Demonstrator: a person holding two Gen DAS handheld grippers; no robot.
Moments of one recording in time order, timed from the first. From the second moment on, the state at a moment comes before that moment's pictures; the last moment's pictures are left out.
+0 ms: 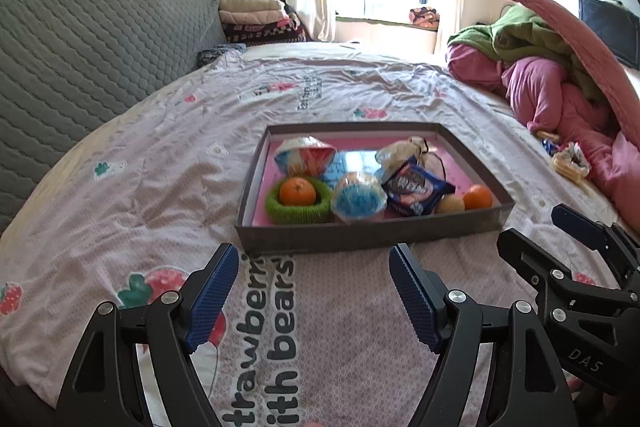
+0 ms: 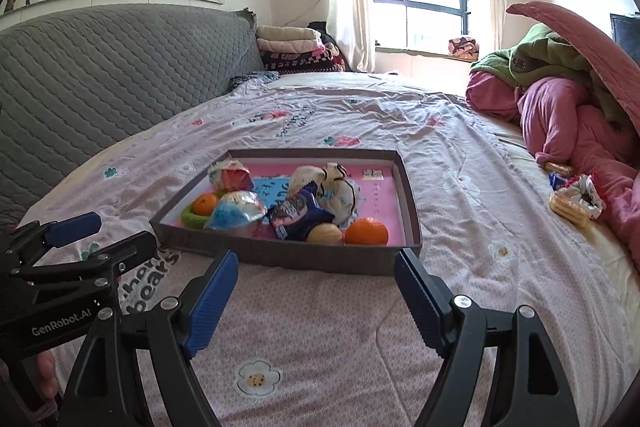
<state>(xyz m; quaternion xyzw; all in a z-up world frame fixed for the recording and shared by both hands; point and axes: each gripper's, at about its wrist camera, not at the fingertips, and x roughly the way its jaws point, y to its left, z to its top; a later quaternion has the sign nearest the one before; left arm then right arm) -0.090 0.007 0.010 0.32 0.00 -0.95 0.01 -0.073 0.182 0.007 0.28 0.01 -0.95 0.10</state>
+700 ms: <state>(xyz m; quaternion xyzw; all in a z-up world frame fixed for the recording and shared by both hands) -0.097 -0.001 -0.026 0.34 0.01 -0.94 0.02 -0.073 0.179 -0.023 0.29 0.01 -0.95 0.10</state>
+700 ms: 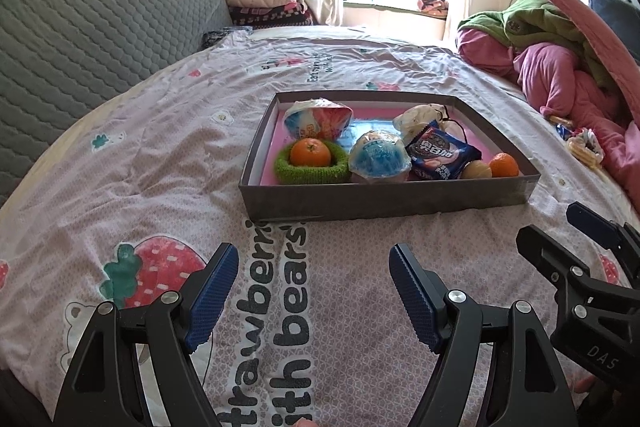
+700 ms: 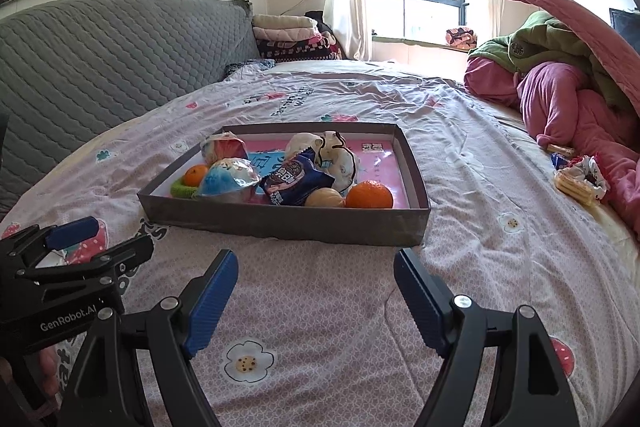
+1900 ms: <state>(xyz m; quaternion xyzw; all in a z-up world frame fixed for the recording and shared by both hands) -0.100 -0.003 -0.049 0.35 0.01 -0.94 0.01 -0.078 0.186 -0.050 0.31 0.01 -0.95 0.07</state>
